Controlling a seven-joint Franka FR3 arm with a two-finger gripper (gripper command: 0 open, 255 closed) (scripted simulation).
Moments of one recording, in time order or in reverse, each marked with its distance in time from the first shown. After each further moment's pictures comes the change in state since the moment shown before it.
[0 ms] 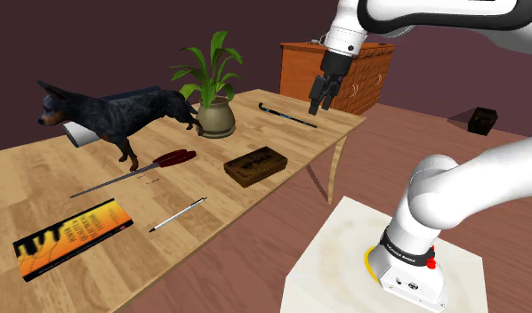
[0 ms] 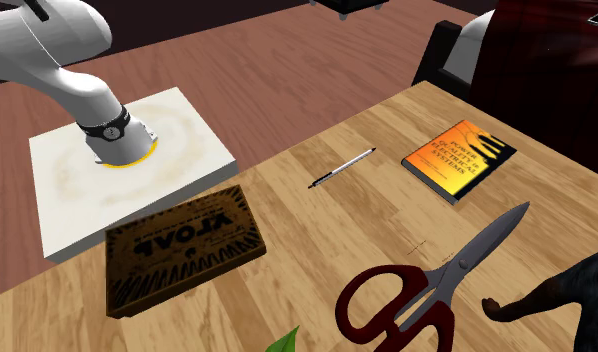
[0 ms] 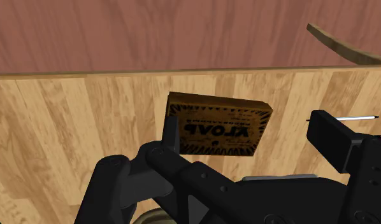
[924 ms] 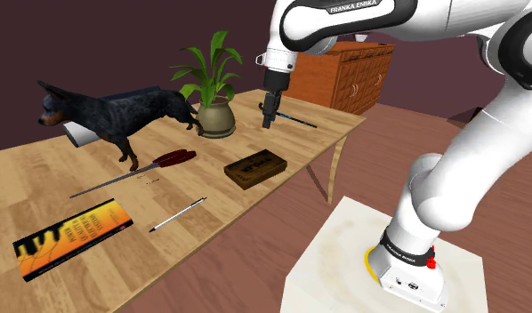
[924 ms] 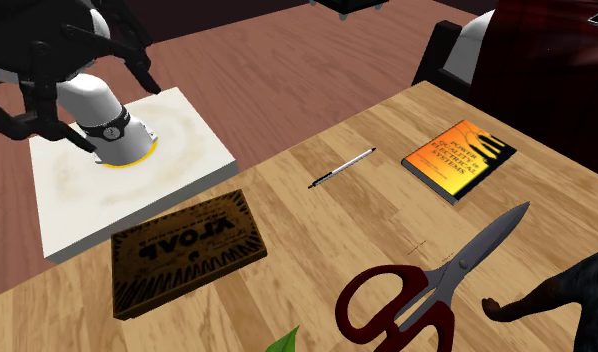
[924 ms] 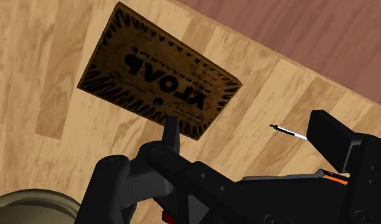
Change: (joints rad) arm 0.154 0.493 -0.042 0.246 0.062 0.152 -0.345
